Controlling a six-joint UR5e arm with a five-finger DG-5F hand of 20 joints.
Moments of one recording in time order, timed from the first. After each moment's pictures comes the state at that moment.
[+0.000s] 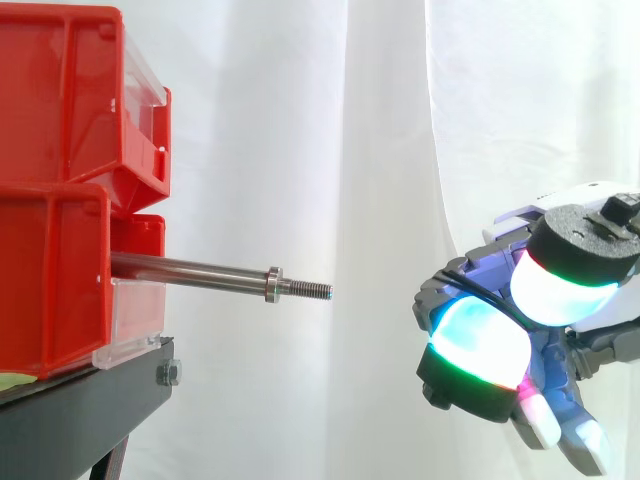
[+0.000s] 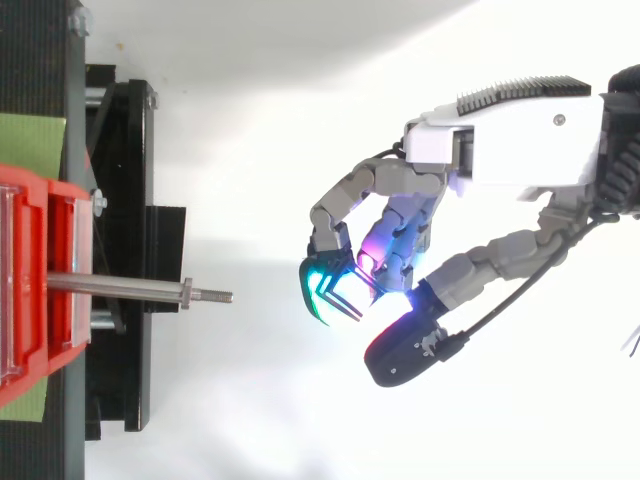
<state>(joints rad) 0.10 -2.19 -1.22 -3.11 -1.56 -0.34</state>
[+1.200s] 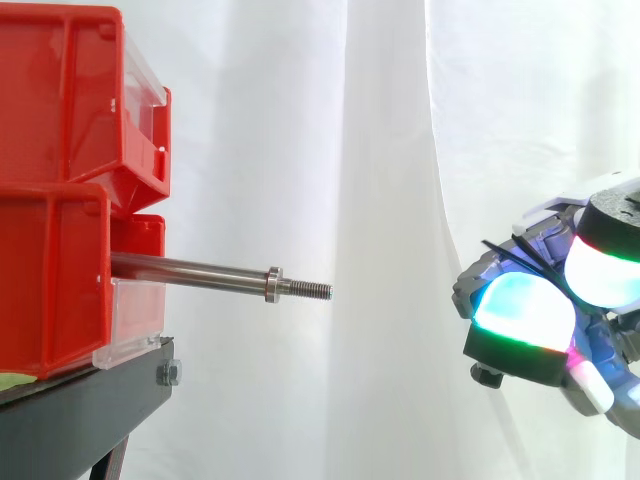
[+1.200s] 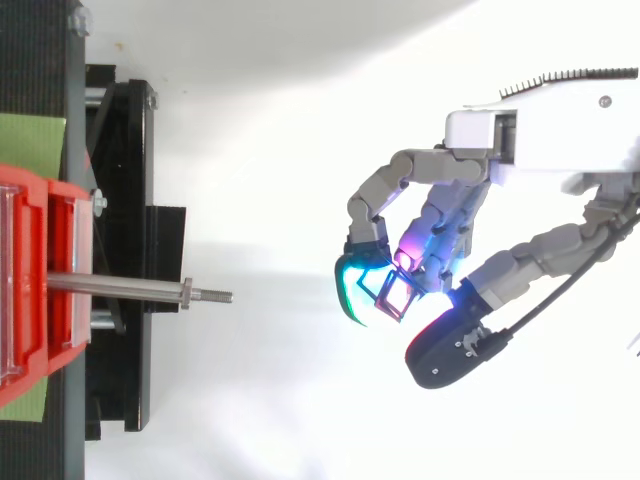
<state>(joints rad) 0.11 -2.15 -1.22 -3.23 -1.53 -0.22</state>
